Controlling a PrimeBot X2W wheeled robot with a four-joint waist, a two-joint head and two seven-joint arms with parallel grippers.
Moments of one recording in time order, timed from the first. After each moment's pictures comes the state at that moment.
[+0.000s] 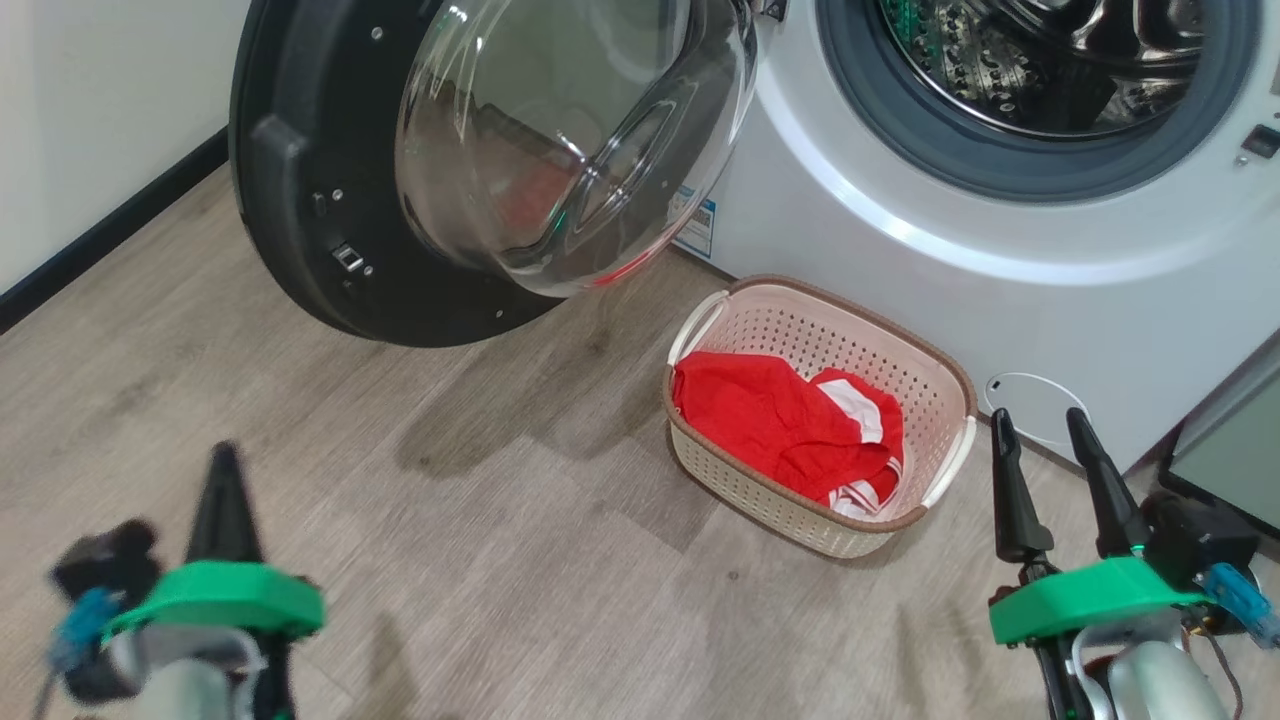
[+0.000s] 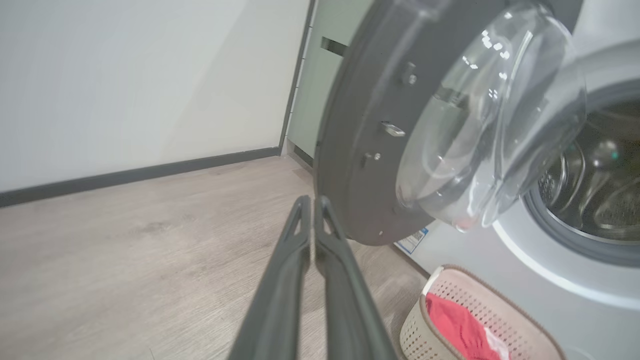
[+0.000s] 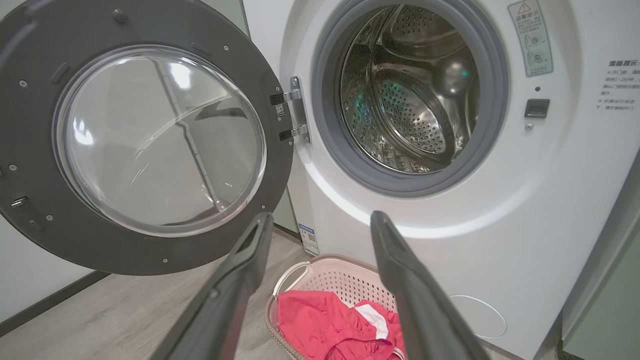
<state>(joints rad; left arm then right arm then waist) -0.12 0.04 0.23 0.41 -0.28 -0.09 -0.25 -0.10 -0.07 0.06 0.27 0.27 0.13 -0.25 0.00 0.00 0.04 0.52</state>
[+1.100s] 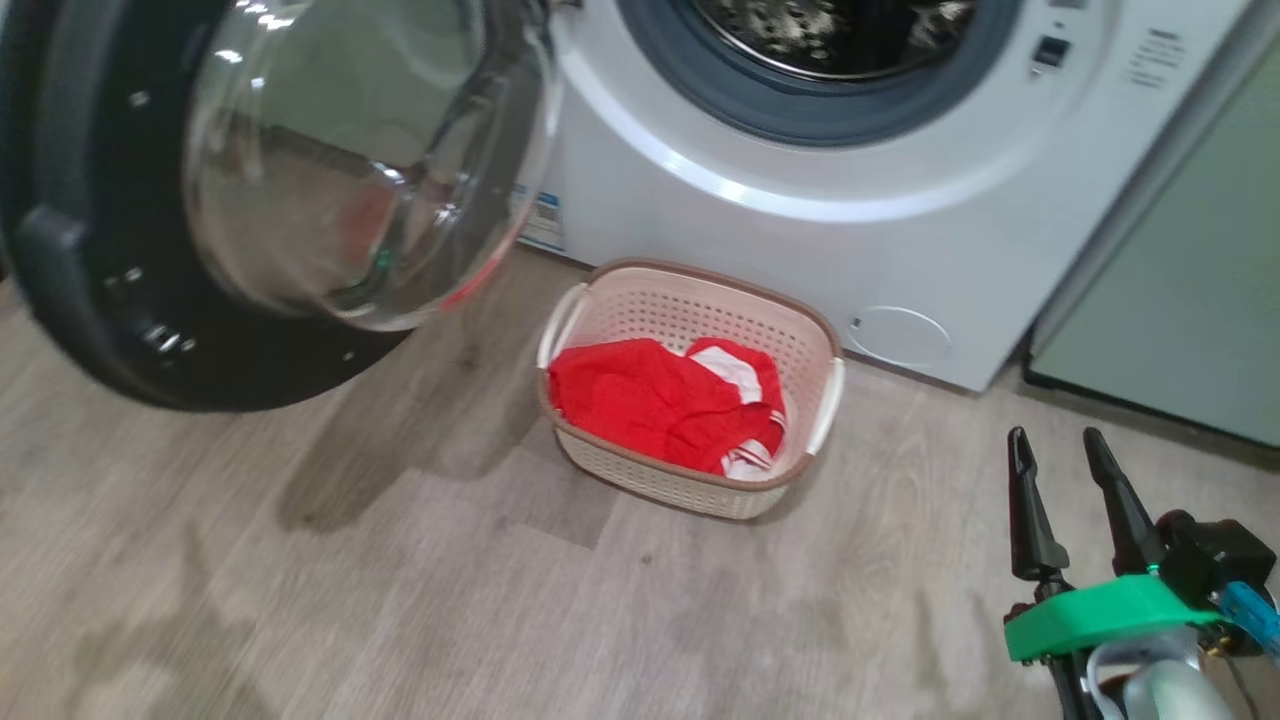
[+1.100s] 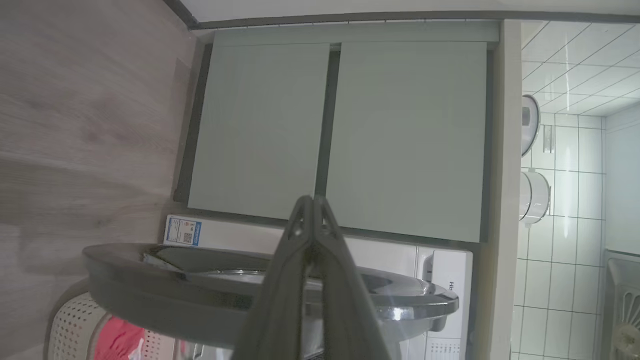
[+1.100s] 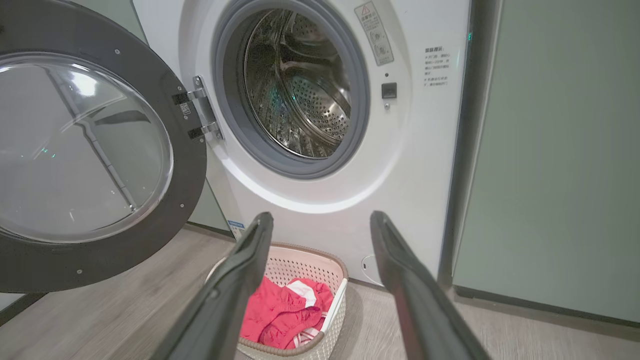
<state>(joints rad) -0.83 0.48 0.73 1.08 -1.27 0.00 0.52 -0.06 -0.07 0.03 0.26 0.26 0.13 -0.25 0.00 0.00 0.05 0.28</state>
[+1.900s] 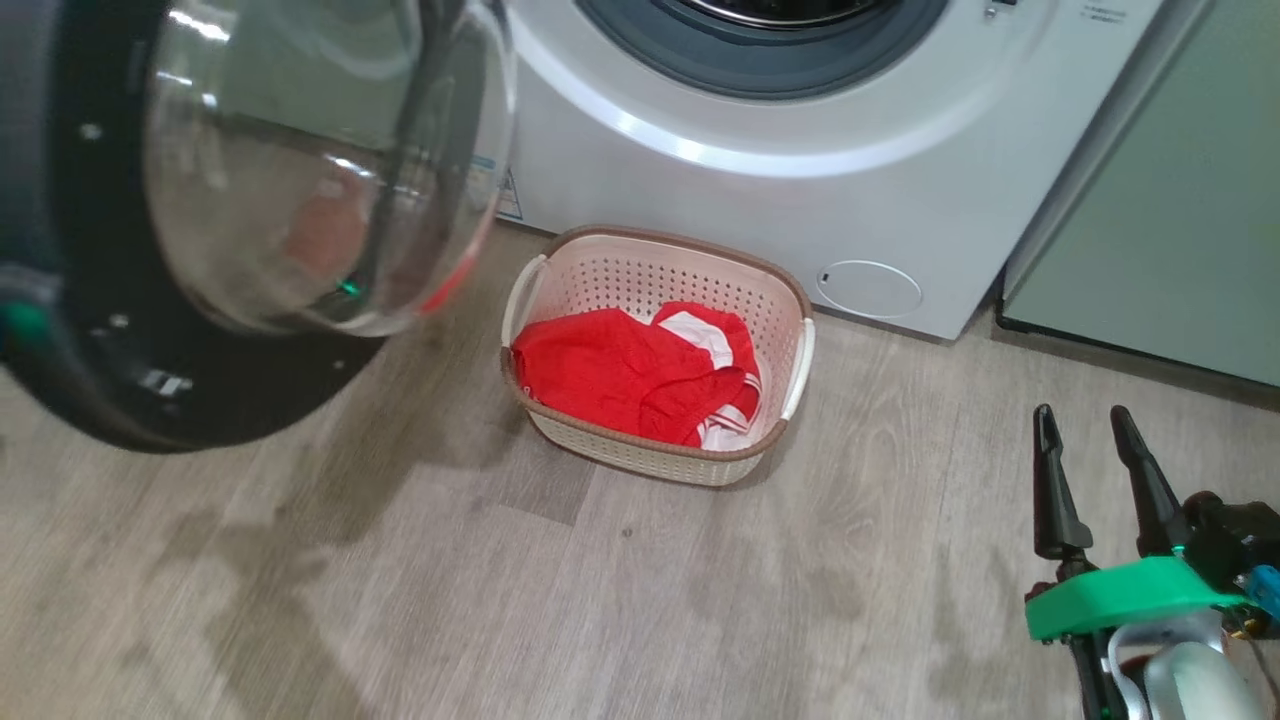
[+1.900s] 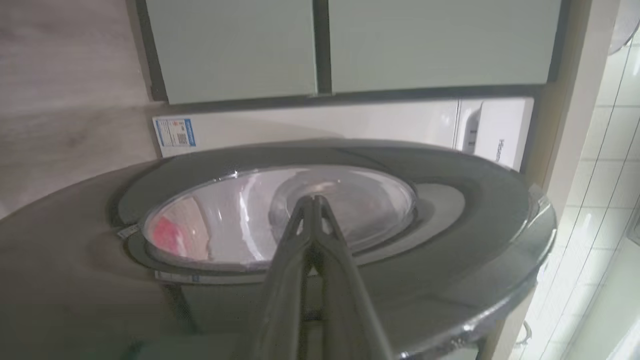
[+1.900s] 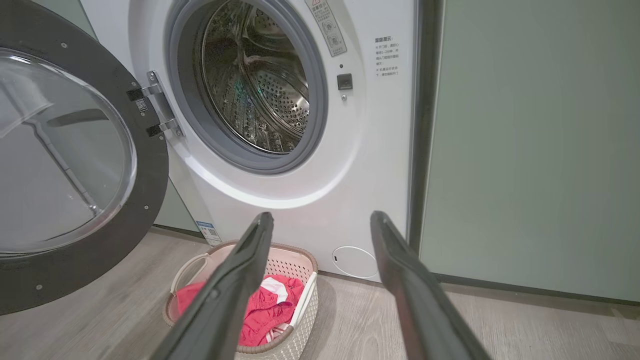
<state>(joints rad) -0.88 0.42 0.61 1.05 -1.26 -0.10 0.82 -0.09 -0.09 0.01 0.25 0.26 0.13 -0.25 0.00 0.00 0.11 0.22</state>
